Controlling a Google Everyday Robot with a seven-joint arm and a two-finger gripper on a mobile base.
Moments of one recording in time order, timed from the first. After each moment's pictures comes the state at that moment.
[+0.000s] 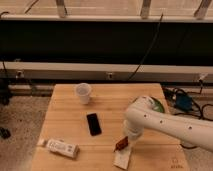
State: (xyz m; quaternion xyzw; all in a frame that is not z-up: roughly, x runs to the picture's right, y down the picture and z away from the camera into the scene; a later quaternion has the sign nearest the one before) arm 0.119 0.268 0.736 -0.35 -0.14 -0.22 0.90
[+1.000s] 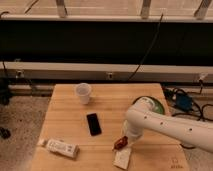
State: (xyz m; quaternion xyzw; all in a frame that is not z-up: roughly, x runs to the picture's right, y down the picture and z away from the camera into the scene) arm 0.119 0.272 0.739 -0.35 -0.14 -0.21 0.90
